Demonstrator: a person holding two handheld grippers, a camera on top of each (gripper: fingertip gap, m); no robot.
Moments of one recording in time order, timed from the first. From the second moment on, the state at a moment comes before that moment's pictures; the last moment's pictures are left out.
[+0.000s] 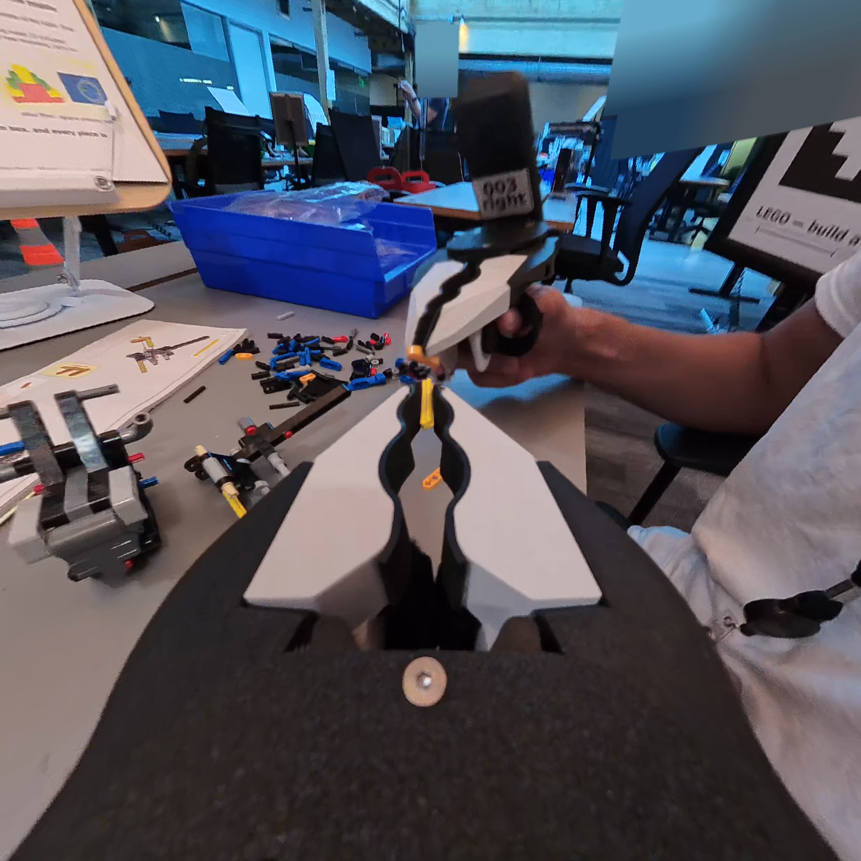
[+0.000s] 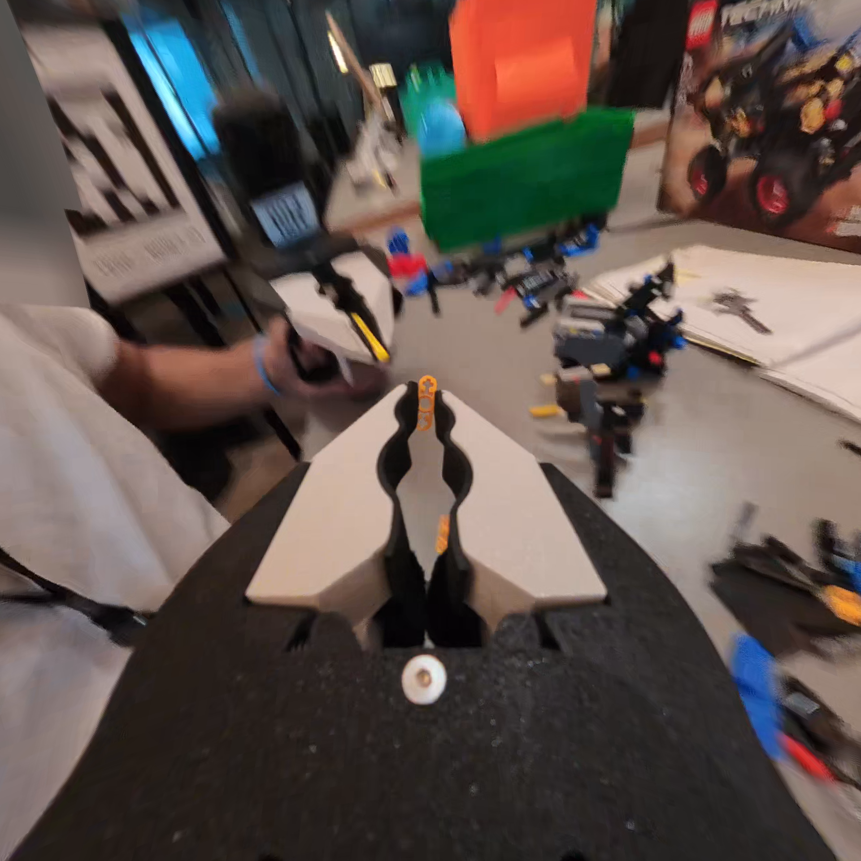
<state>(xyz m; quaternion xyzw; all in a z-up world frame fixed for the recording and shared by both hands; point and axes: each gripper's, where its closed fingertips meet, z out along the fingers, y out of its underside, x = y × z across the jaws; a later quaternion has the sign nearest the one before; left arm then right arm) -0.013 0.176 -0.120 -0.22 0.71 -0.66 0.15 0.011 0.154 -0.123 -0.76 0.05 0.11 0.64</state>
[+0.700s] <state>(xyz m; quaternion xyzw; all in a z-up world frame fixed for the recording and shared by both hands) -0.019 0.183 -0.099 -0.22 0.64 -0.73 0.09 -0.017 0.184 -0.100 -0.67 0.08 0.24 0.70</state>
